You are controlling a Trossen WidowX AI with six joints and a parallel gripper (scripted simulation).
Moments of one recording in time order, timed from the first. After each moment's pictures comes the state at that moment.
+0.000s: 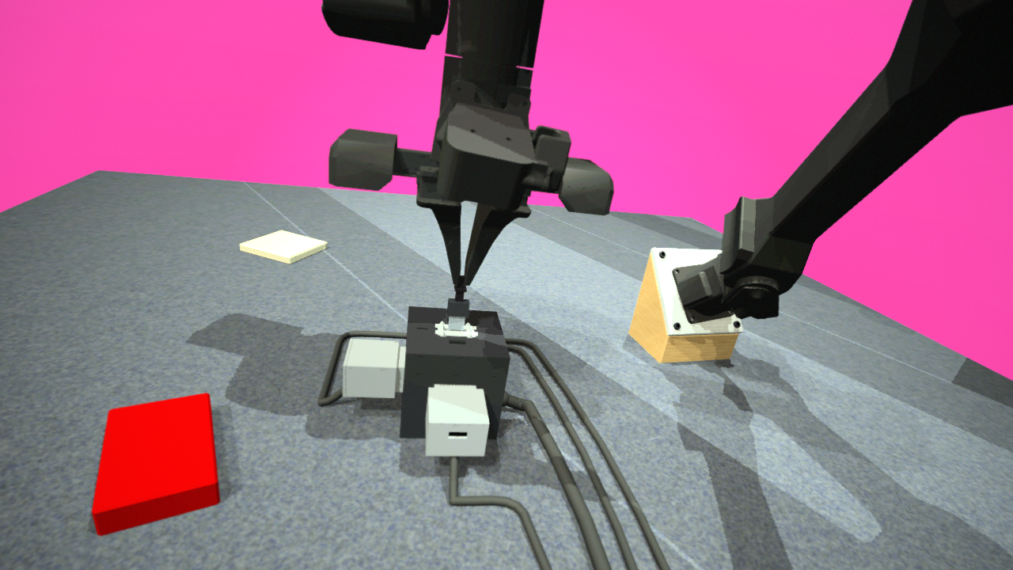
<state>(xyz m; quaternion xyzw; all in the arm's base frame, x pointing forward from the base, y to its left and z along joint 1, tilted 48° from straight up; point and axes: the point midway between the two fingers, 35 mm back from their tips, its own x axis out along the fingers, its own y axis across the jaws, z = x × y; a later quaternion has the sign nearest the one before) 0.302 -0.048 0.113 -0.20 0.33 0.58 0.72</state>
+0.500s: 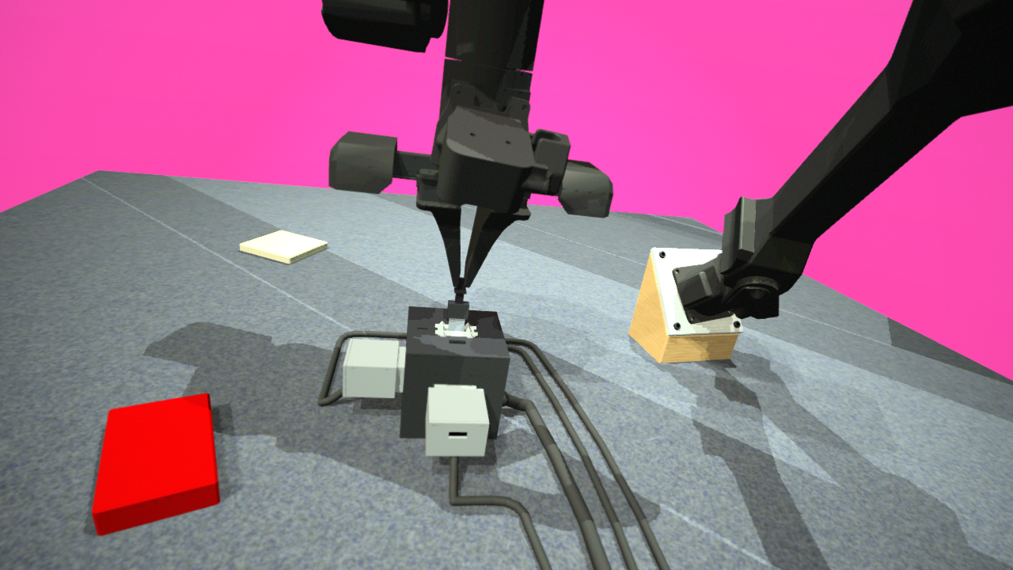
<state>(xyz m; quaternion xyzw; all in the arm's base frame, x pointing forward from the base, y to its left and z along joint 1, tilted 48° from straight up) 0.302 -0.046 0.112 -0.20 0.33 0.58 0.72</state>
